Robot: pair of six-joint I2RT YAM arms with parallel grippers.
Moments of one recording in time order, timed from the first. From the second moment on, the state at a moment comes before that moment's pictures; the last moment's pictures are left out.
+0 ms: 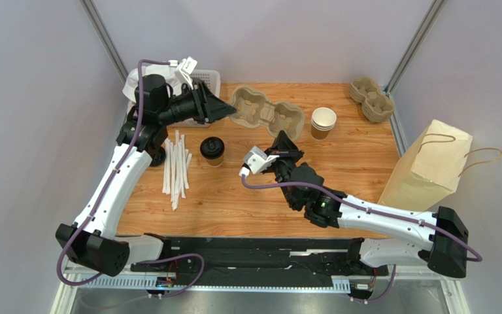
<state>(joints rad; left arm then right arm) -0.31 1.26 1.39 -0.30 0.71 -0.60 1.16 1.15 0.82 0.43 0.81 -1.07</state>
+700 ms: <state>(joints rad) -0.30 1.26 1.39 -0.37 0.68 -0.54 1.17 1.10 1.03 -0.03 0.71 -0.88</state>
